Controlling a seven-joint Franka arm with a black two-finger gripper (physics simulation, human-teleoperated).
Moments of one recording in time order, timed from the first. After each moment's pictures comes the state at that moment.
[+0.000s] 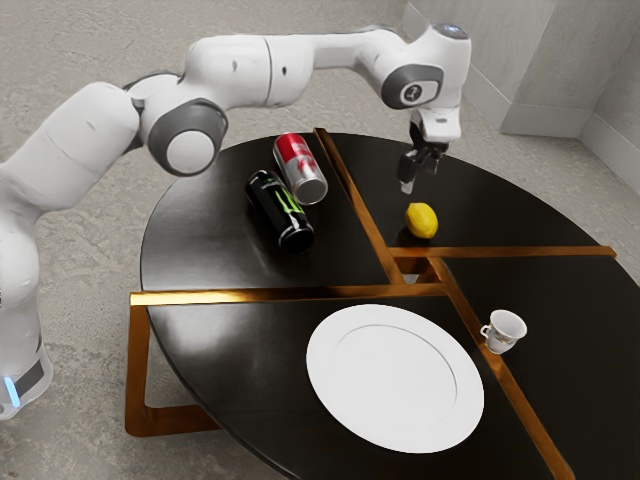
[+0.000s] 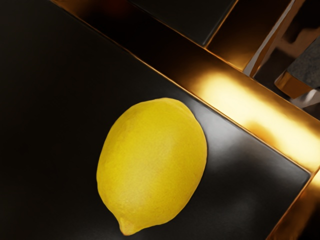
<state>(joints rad) 0.21 0.67 -0.09 -0.90 0.10 1.77 1.04</state>
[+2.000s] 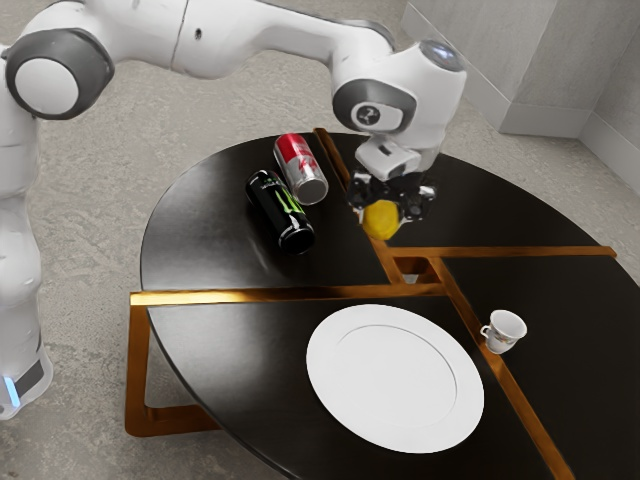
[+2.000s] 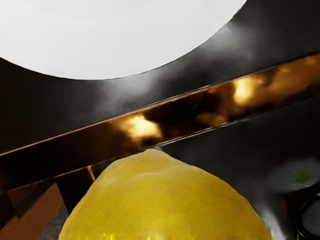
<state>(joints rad) 0.27 0.19 -0.39 -1.54 0.23 1.78 1.71</state>
